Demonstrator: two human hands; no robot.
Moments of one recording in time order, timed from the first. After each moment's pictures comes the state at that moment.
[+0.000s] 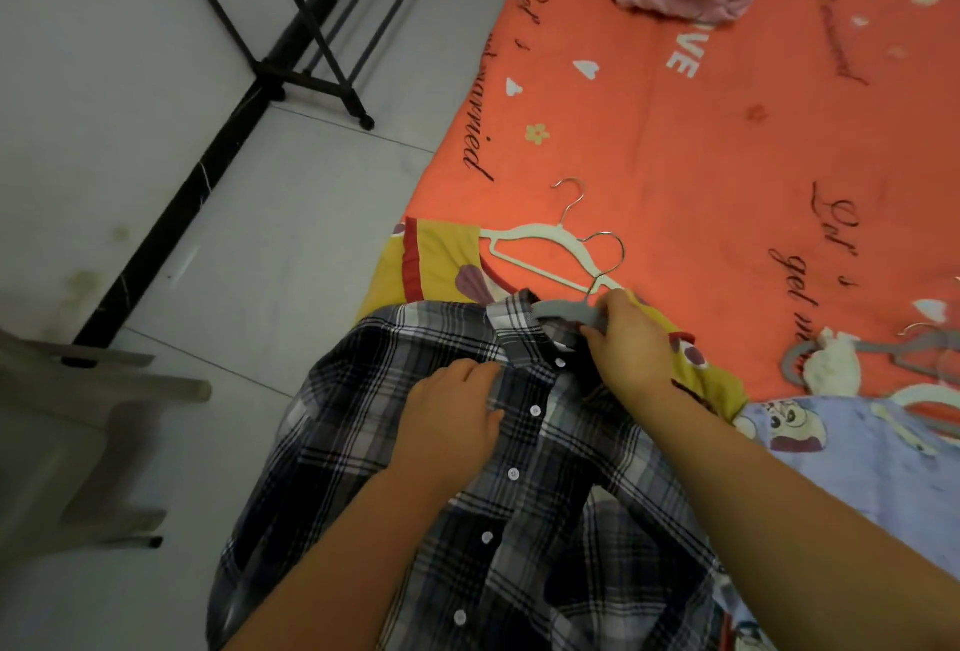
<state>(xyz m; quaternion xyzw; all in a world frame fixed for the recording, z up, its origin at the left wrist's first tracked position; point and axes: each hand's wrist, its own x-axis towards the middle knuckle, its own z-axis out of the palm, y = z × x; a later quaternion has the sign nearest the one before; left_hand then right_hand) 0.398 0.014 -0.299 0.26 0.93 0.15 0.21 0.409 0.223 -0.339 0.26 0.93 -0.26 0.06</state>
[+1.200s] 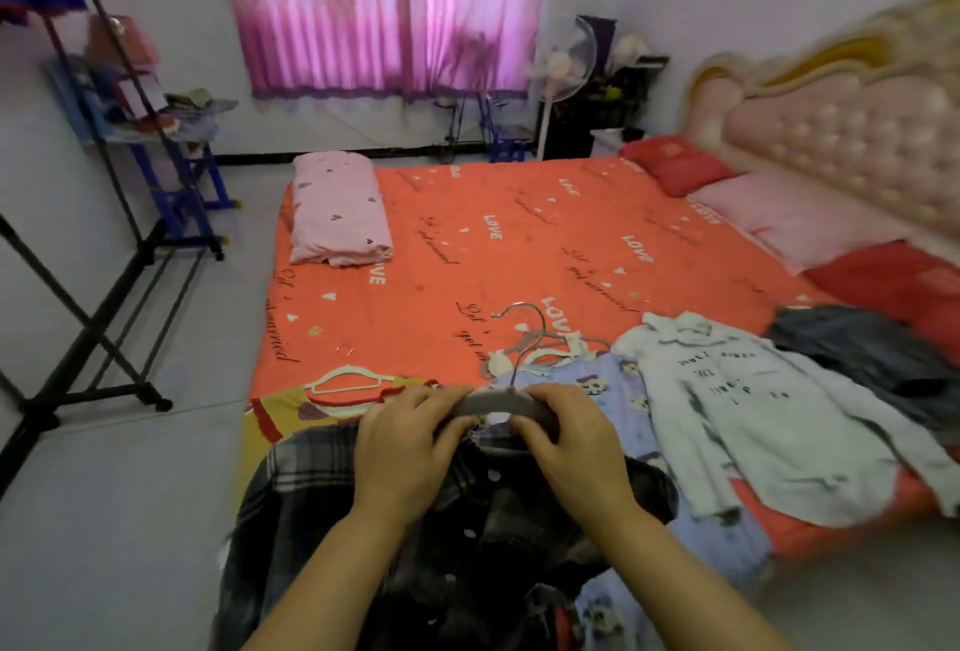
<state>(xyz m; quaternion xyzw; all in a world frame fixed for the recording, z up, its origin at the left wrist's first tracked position) 0.645 -0.072 -0.007 0.54 0.75 0.37 -0.07 0.792 0.025 -0.014 0.34 0.85 -0.24 -0.31</state>
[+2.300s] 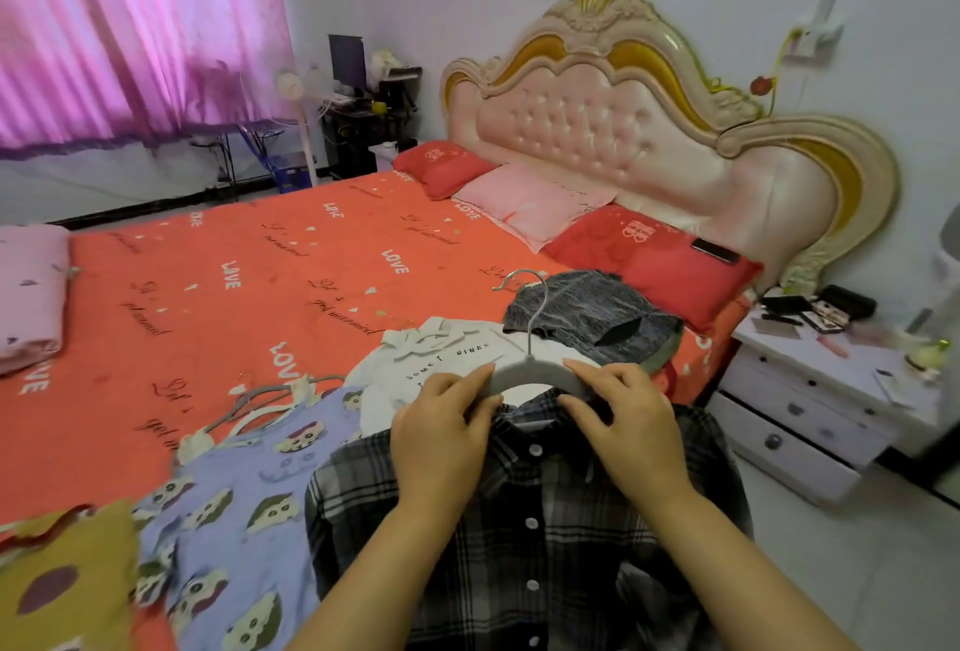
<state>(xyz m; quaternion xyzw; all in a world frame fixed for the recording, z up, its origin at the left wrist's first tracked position) 1.112 0.244 0.002 0.60 0.67 0.45 0.04 1.291 0.280 0.007 0.52 0.76 -0.07 -0.39</state>
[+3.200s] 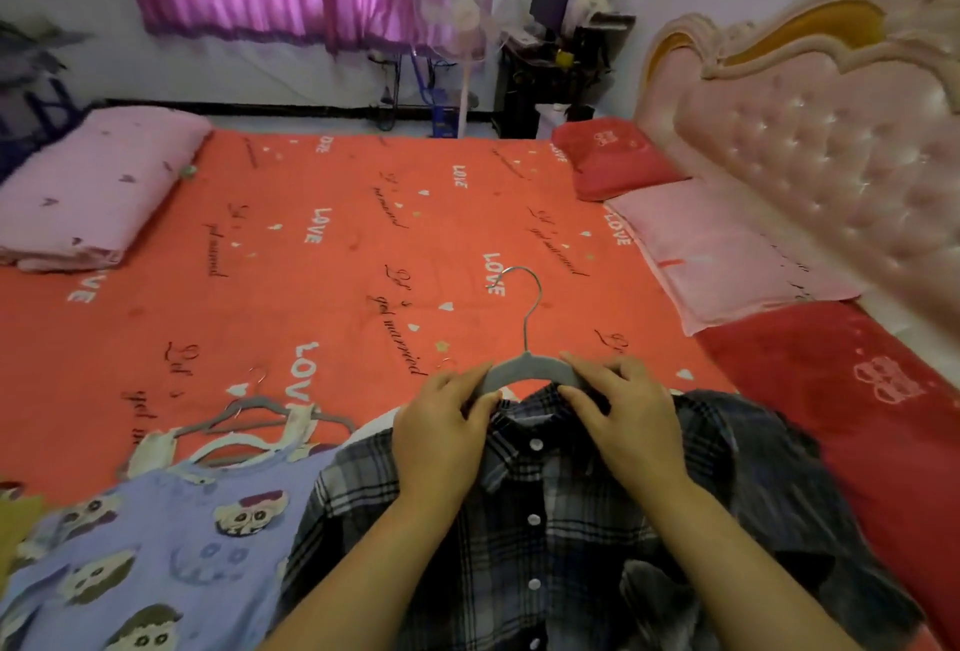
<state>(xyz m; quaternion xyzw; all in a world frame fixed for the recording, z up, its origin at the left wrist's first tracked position) 1.006 0.648 -0.056 0.37 0.80 0.47 0.03 1.142 0.759 -0.028 0.36 0.88 -0.13 -0.28</state>
